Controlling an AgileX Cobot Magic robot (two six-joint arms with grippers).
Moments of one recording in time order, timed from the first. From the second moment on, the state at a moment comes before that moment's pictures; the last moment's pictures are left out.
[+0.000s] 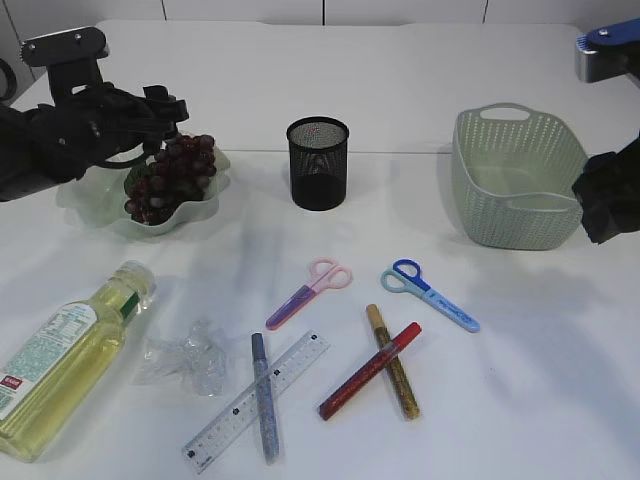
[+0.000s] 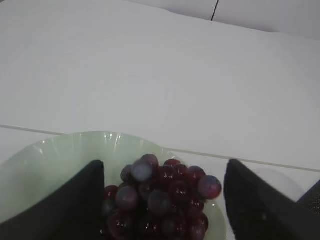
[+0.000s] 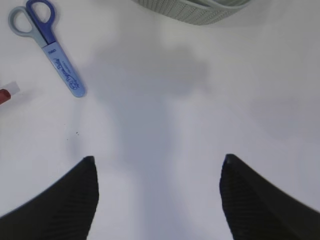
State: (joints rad) left arm -0.28 2.00 -1.16 -0.46 -0.50 0.11; right arm 0.27 1.37 -1.10 -0.26 1.03 0.15
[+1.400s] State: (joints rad) left arm -0.11 1.30 -1.16 -0.15 0.83 0.11; right arm 0.27 1.32 -1.10 -0.18 1.12 0.15
